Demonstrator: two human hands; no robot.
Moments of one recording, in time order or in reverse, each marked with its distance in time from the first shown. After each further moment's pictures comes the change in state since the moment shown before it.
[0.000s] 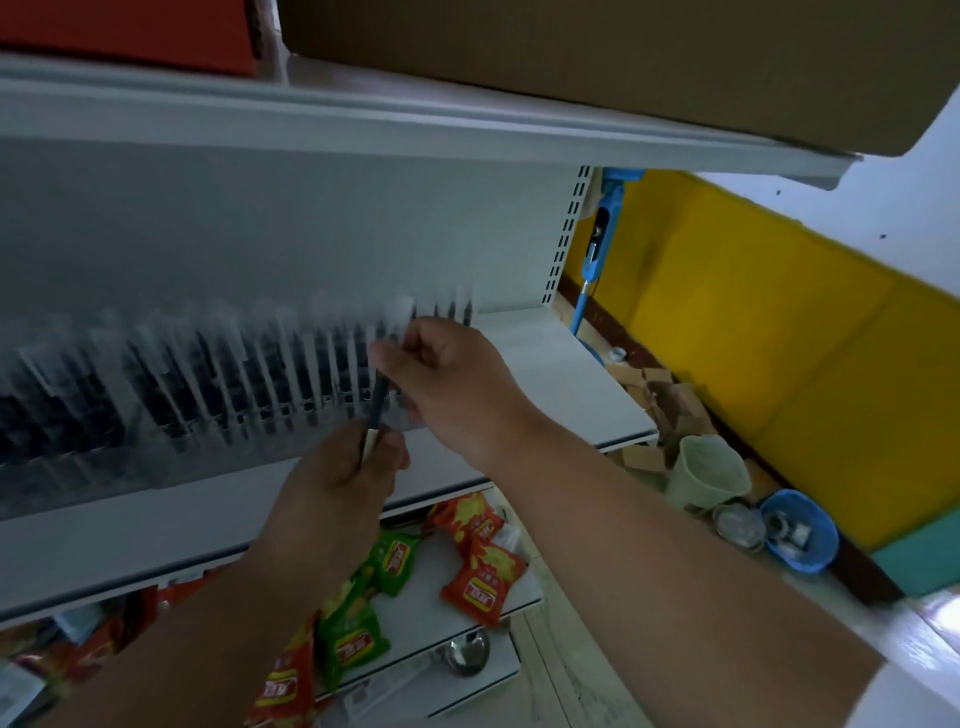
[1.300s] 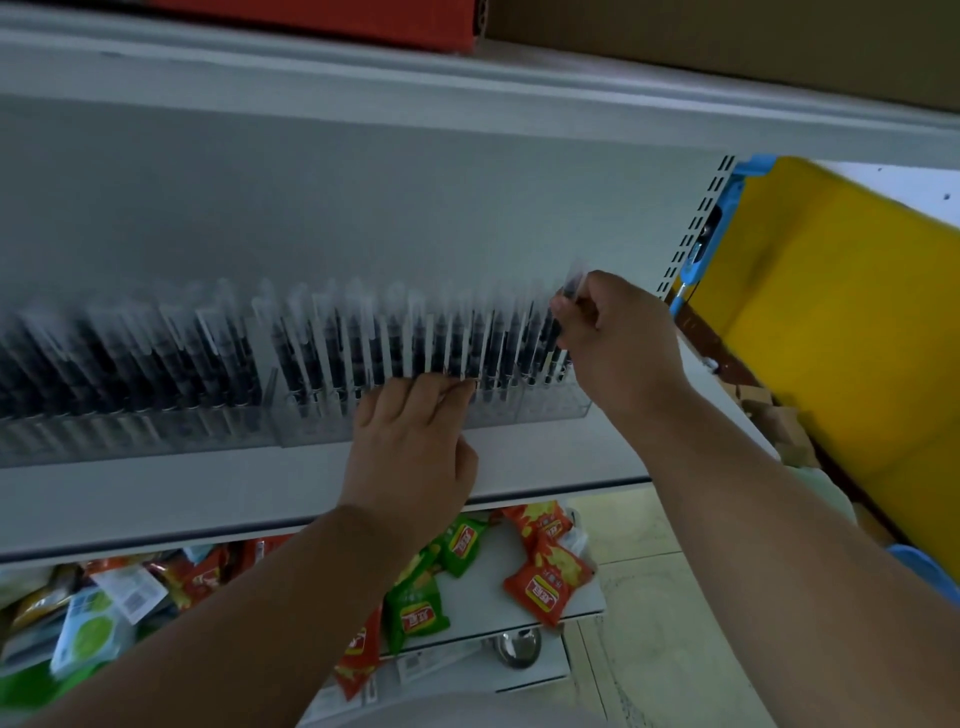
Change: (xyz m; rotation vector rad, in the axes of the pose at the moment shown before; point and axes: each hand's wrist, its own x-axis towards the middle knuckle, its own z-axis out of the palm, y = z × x) left_hand 0.030 -0.038 -0.023 0.996 0.278 0.479; right_hand 0.040 0.017 -0.028 -0.511 0.257 -0.161
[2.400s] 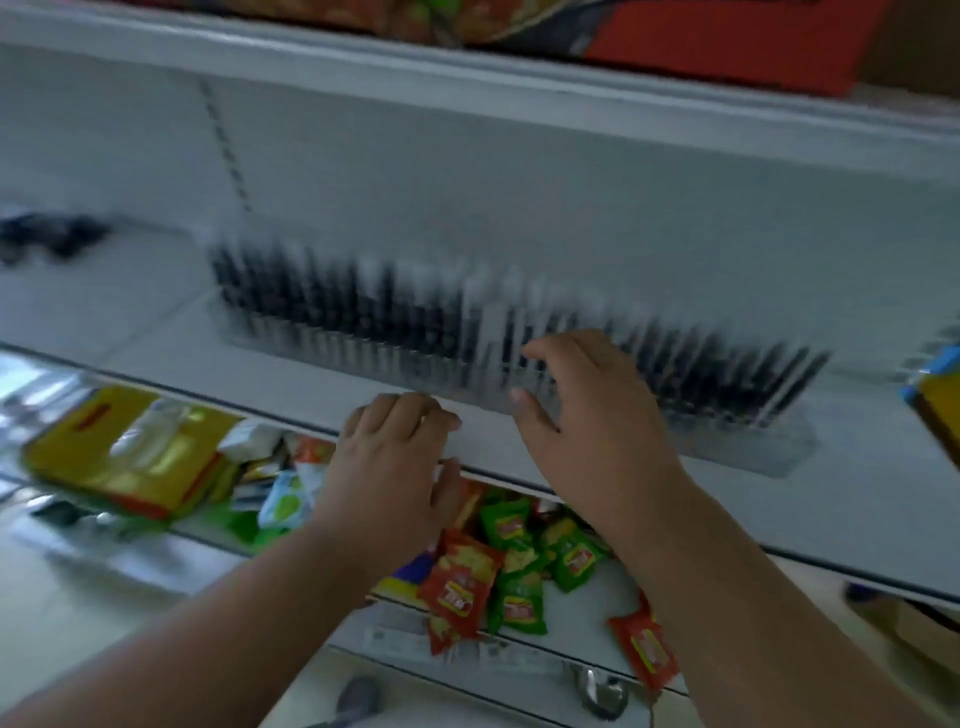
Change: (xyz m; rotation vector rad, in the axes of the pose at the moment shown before) left_hand -0.103 -0.077 -0.086 0.188 -0.071 -0.318; right_hand -0.078 -0.124 0.056 0.031 -0.302 -0.468
